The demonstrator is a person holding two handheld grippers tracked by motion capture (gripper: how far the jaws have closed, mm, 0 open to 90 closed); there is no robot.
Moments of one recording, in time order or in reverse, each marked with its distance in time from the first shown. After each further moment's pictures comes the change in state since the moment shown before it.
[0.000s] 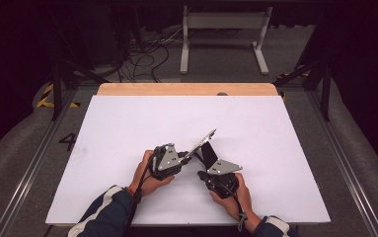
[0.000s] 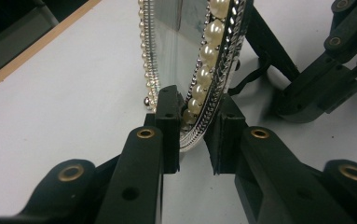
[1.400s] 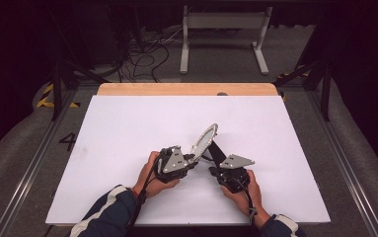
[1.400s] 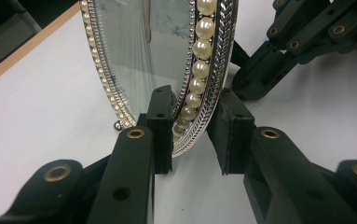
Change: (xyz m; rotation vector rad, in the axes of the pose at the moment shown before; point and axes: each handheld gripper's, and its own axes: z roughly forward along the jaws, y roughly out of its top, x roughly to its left) left arm -0.010 0.010 0.005 -0.014 -0.060 0.012; right arm -0.031 -0.009 -0.011 0.019 -0.036 0.054
